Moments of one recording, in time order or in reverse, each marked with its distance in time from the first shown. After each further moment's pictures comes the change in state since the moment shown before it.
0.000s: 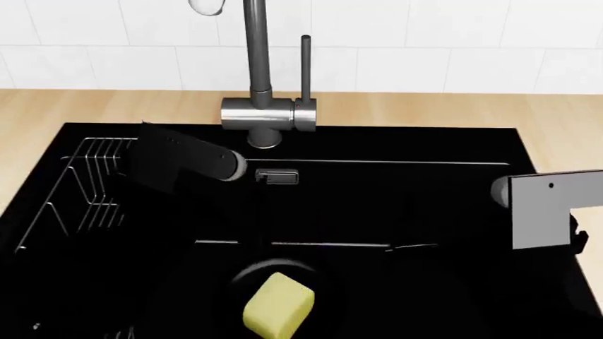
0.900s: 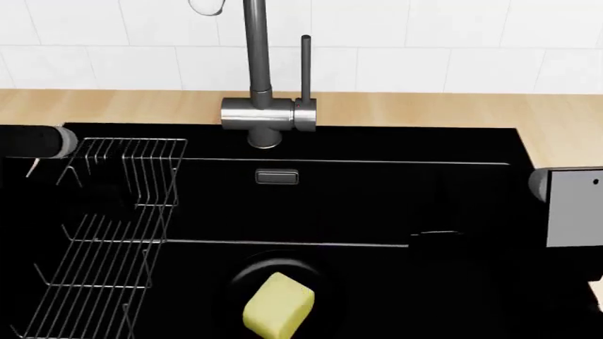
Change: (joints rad) left arm 0.153 -0.318 -0.206 0.207 -0.118 0.083 -0.138; right arm -0.035 0.034 0.063 -0.073 0.001 -0.030 0.076
